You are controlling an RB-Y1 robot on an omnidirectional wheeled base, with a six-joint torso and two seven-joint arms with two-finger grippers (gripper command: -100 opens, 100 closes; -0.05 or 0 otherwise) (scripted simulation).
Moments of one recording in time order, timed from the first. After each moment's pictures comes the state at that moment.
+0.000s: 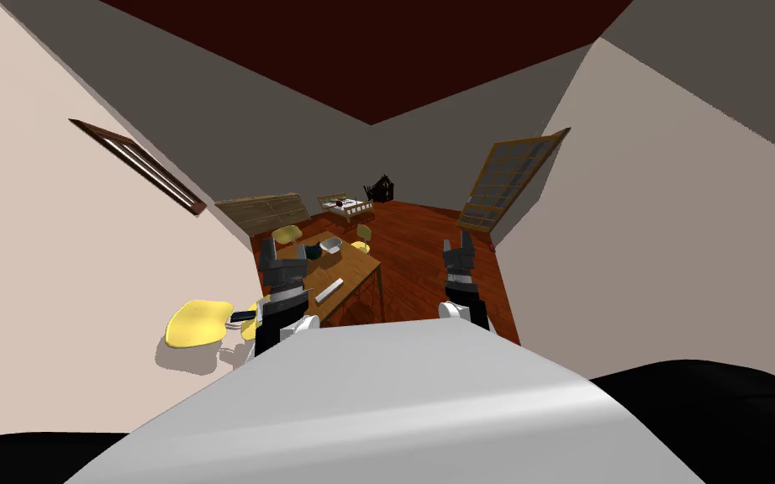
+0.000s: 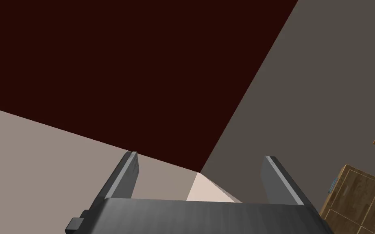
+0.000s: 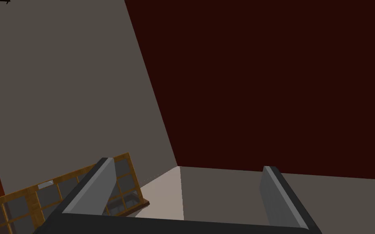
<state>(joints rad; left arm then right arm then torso) 0.54 -0.01 0.05 -2.27 0.06 -0.52 0.10 0.49 0.01 0.03 -2.22 -0.12 -0.46 0.06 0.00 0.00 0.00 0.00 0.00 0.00</state>
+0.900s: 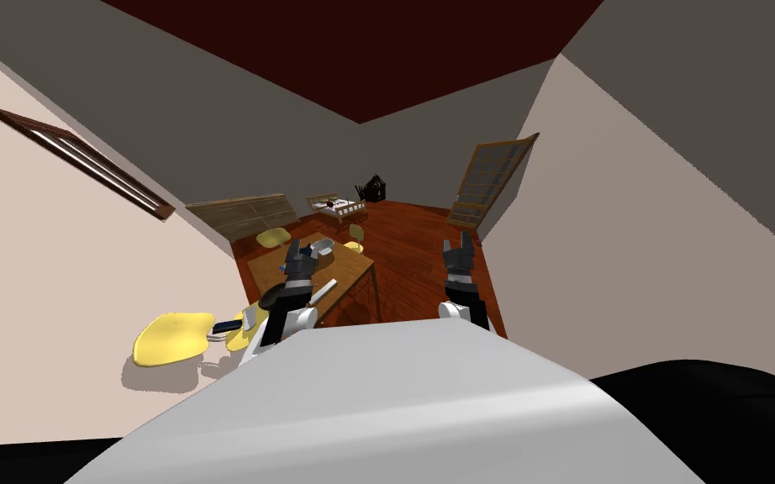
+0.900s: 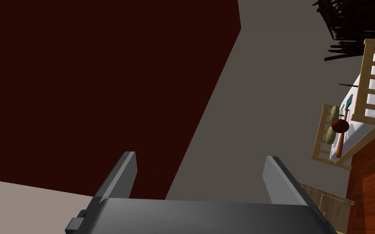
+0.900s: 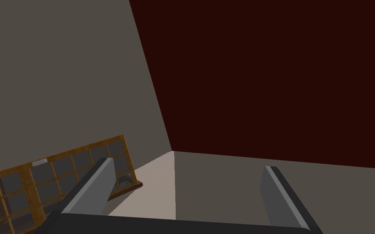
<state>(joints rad) 0.40 0.16 0.09 -2.10 0.09 -0.36 0.13 0.49 0.01 0.03 -2.22 -0.12 -0.46 0.06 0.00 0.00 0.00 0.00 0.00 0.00</state>
